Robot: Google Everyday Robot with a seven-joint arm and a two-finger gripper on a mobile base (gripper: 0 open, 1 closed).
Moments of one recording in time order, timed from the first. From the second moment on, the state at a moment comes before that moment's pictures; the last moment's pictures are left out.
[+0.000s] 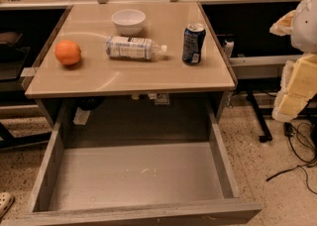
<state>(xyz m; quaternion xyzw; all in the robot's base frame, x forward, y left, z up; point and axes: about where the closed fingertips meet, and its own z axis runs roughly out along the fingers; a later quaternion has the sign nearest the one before) 0.438 -0.217 0.976 -0.60 0.78 -0.03 0.16</state>
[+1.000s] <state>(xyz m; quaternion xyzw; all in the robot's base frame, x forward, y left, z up) 0.489 -0.134 0.996 -0.63 0.76 -0.02 0.17</state>
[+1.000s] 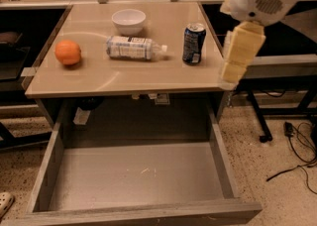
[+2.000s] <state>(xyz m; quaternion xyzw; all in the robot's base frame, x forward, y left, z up) 0.521 -0.084 1.007 -0.65 0.73 -0.02 0.19</state>
